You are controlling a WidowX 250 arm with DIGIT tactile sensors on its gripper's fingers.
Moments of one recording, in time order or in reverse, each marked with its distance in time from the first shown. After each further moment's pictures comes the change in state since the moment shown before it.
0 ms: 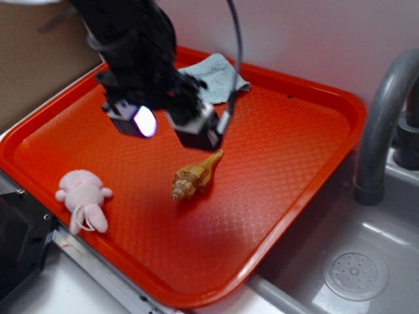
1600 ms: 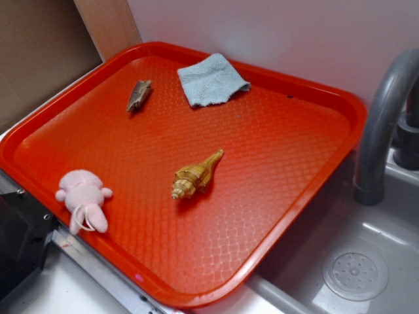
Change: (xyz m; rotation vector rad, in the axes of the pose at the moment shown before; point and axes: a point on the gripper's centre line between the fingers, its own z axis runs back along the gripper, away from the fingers) arm -0.034 0.115 0.168 0.007 0.019 -0.279
